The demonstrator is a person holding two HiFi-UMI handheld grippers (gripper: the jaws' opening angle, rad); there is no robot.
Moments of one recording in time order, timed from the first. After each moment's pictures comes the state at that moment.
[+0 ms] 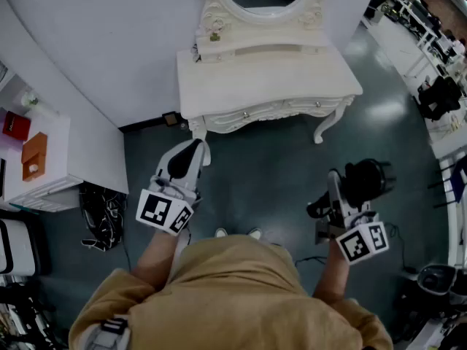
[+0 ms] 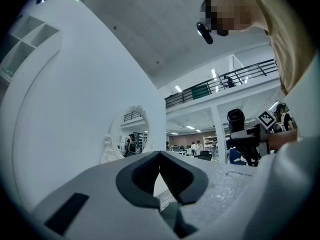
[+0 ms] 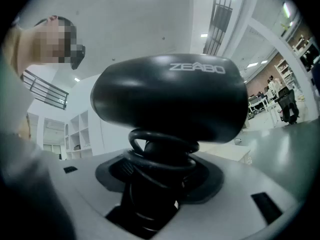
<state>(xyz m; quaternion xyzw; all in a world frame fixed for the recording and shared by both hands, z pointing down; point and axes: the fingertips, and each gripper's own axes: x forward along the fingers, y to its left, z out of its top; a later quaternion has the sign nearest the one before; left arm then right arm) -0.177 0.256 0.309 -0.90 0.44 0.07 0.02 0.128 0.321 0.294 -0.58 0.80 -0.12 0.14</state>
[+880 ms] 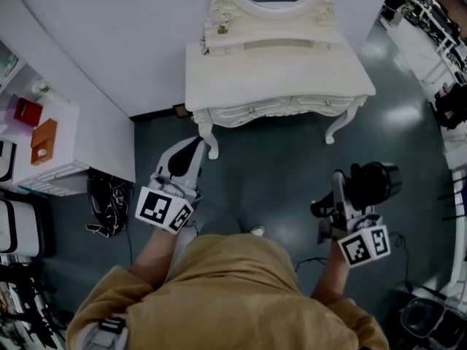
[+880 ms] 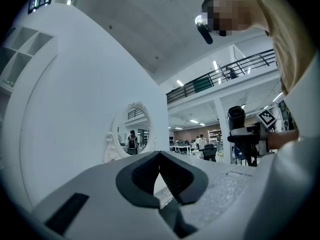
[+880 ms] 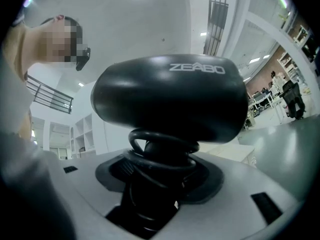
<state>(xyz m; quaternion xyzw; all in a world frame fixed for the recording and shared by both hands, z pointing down) -0.142 0.260 0.321 -0.88 0.47 0.04 0.02 0.170 0.310 0.309 -0.55 0.81 -0.13 0.15</state>
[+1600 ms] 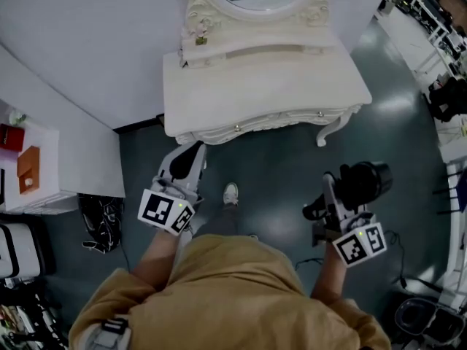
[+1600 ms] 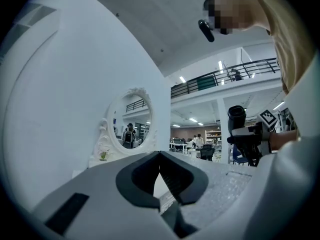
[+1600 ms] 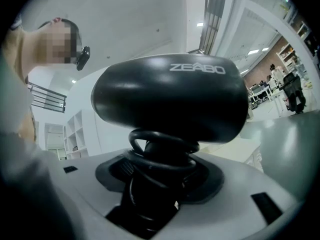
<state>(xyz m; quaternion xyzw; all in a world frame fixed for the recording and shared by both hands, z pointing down) -0.107 0.113 0.364 -0.89 0.45 0.03 -0.02 0.181 0.177 0.341 -0.55 0.81 -0.17 0.13</state>
